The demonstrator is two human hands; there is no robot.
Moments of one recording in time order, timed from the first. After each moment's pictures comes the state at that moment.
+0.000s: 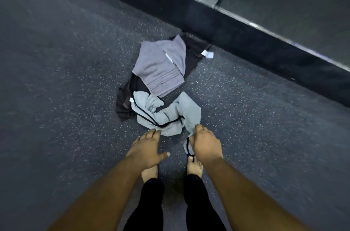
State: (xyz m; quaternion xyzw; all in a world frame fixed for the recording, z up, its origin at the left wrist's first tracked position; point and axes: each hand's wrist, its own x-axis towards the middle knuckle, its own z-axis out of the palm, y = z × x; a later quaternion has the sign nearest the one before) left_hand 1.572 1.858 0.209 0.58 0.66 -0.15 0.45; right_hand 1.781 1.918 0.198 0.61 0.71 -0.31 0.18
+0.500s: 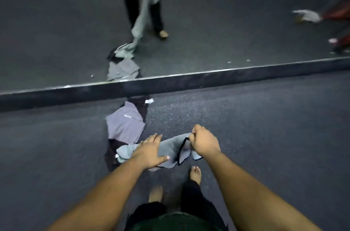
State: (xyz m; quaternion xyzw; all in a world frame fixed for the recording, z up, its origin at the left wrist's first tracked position) left_hand 1.627 1.839 0.551 0.81 0.46 -0.15 0.33; right_hand 1.855 1.781 0.581 0.82 0.50 -0.28 -0.04
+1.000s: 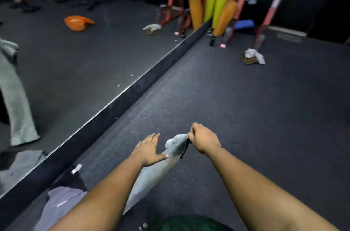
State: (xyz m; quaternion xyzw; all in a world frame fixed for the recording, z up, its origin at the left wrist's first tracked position) left_hand 1.838 1.648 0.648 0.96 0.11 -0.19 0.19; right_hand 1.948 1.429 0.685 0.95 0.20 -0.14 -0.19
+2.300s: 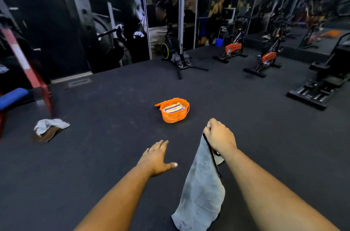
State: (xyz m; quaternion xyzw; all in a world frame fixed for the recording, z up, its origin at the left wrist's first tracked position) left_hand 2.384 0.649 0.737 0.87 -0.46 -0.17 0.09; right_hand 2.223 0.448 0.797 0.88 -0.41 0.15 -0.18
